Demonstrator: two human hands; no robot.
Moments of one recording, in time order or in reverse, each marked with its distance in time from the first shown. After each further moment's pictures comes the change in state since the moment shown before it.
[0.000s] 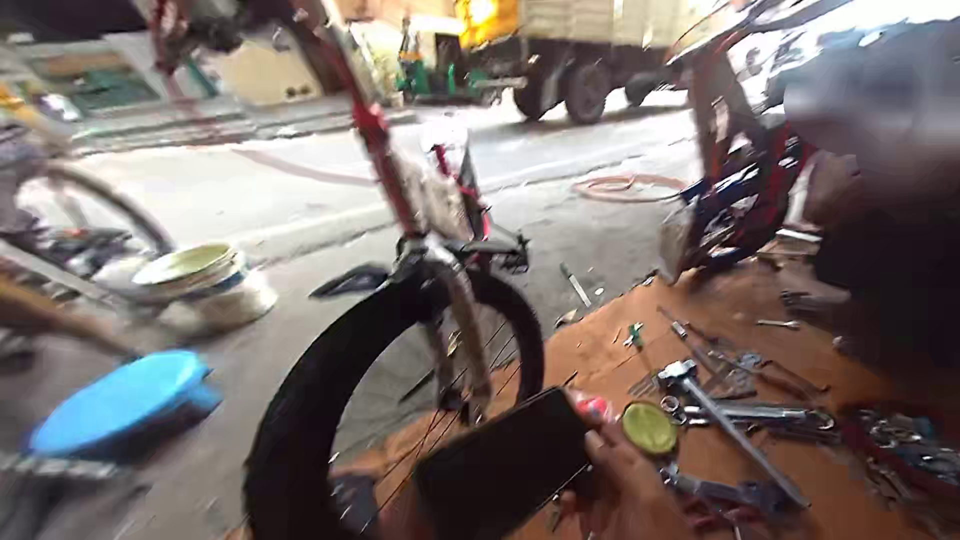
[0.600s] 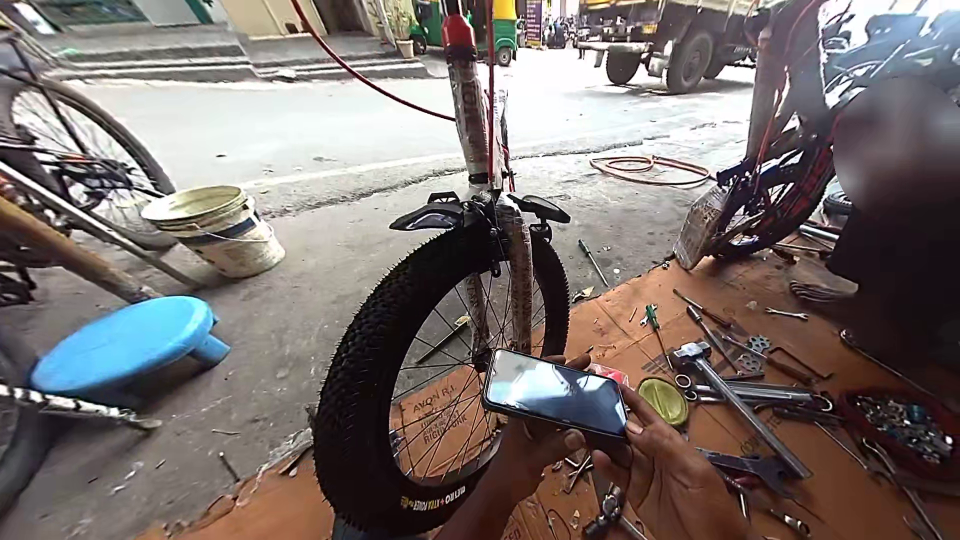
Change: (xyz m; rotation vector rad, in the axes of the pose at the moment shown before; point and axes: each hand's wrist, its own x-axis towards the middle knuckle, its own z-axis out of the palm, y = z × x) left_hand 0.060 0.021 0.066 -1.397 -0.074 -0.141; right_hand -0.006 0.037 -0.008 0.172 -0.170 0.089
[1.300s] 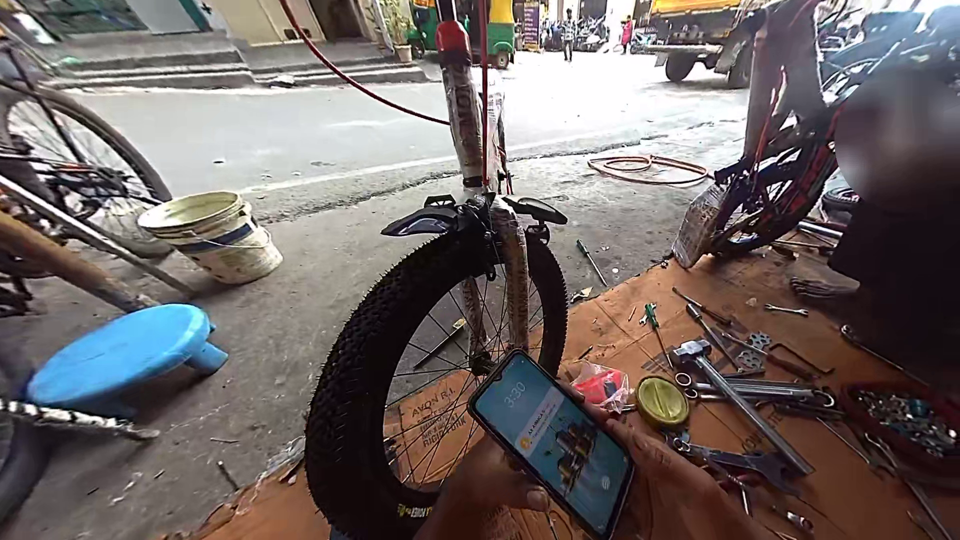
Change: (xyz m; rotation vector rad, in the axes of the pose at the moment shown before) left_hand -0.006 0.019 -0.043 -0.096 -0.491 -0.058; right_hand -0.004 -0.015 -0.012 -0.260 -0.348 0.302
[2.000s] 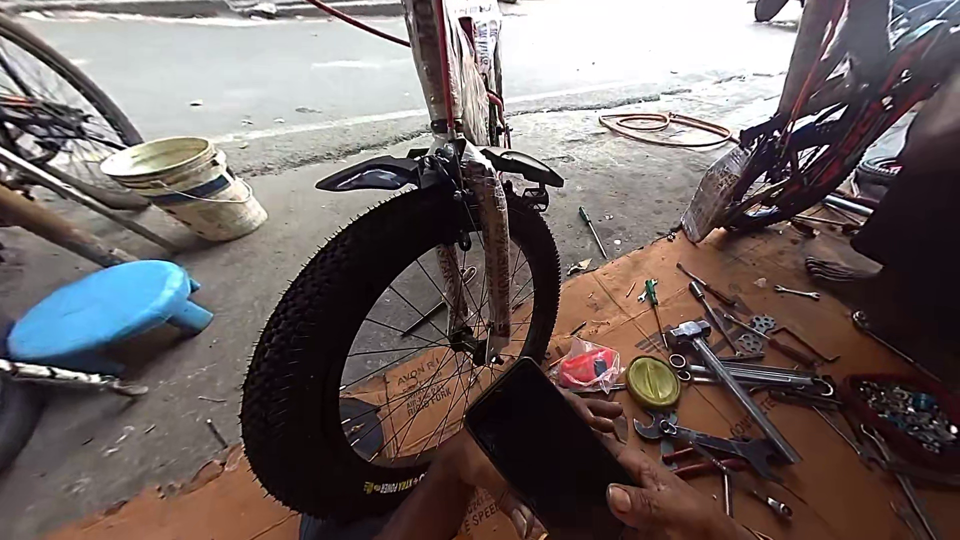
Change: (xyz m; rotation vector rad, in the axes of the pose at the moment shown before) left_hand 0.043 -0.031 0.003 -0.114 -0.165 -0.087; right_hand -0.013 0.009 -0.037 0.063 -0.179 0.065
